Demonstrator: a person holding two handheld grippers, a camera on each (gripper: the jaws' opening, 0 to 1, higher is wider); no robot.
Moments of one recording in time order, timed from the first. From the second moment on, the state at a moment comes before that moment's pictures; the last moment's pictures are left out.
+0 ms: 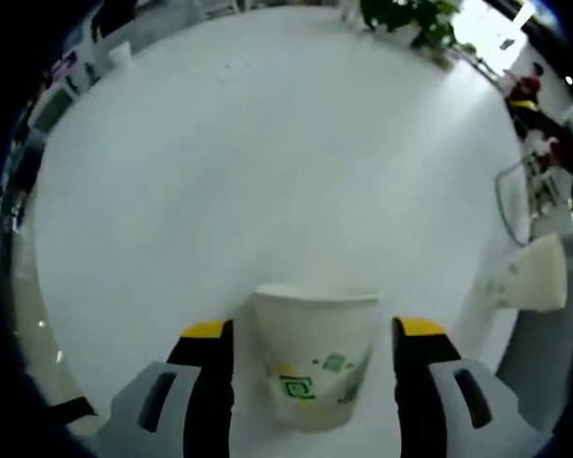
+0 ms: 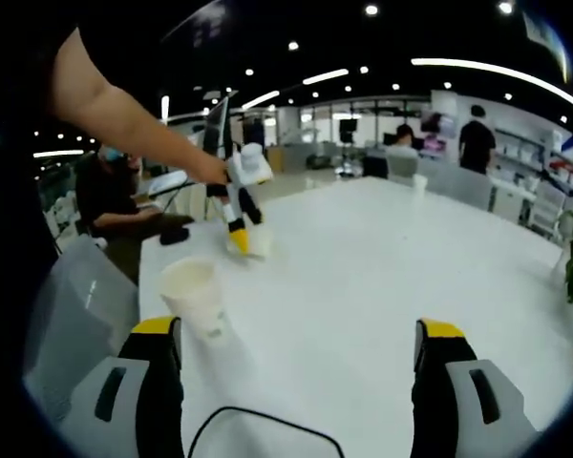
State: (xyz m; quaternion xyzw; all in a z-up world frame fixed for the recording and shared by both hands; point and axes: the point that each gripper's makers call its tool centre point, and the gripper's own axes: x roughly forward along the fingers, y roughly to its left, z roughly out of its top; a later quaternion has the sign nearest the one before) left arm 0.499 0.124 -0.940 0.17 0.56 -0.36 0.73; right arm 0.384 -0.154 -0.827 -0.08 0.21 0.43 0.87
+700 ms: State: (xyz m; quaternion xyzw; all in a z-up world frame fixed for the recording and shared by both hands) left arm 0.498 0.109 -0.946 0.21 0.54 -0.38 0.72; right arm 0.367 -0.156 -0.834 -0.08 0.22 0.43 0.87
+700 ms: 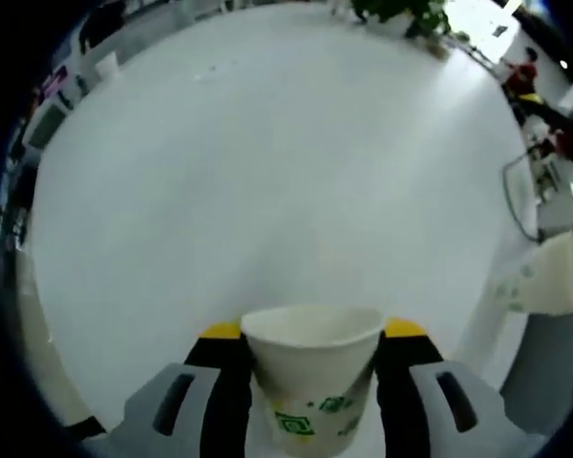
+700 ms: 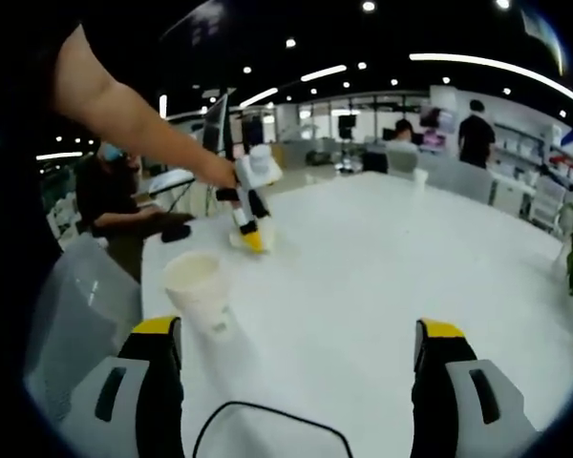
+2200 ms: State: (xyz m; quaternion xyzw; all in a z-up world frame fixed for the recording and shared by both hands) left arm 0.556 0.070 -0.831 0.11 0.28 -0.38 0.88; right arm 0.372 -0.177 -0.811 -0.09 0.20 0.43 0.87
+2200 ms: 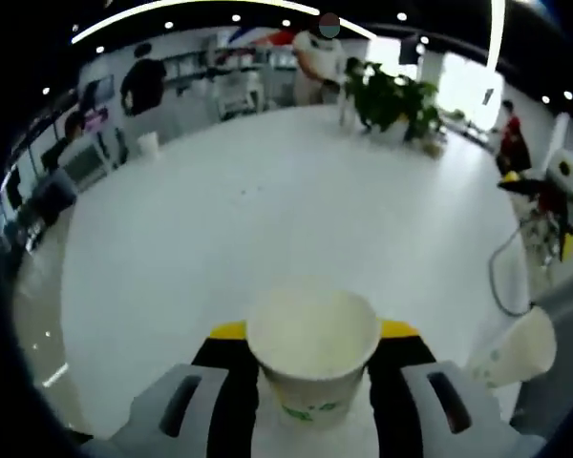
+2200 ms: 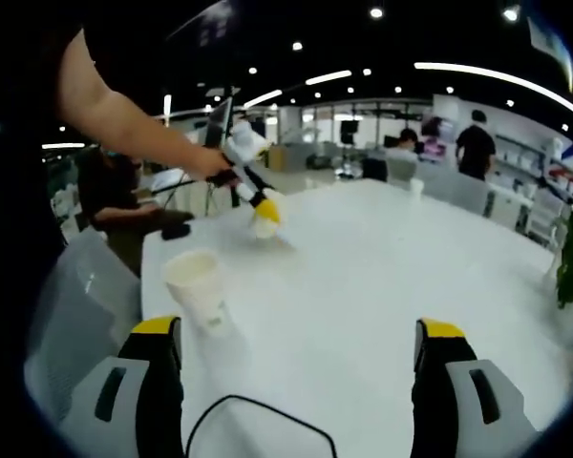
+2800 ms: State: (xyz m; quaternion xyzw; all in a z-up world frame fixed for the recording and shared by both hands) left arm 0.590 0.058 -0.755 -0.02 0.13 -0.35 0.93; right arm 0.382 -0.179 -0.808 -0.09 0.20 0.43 0.88
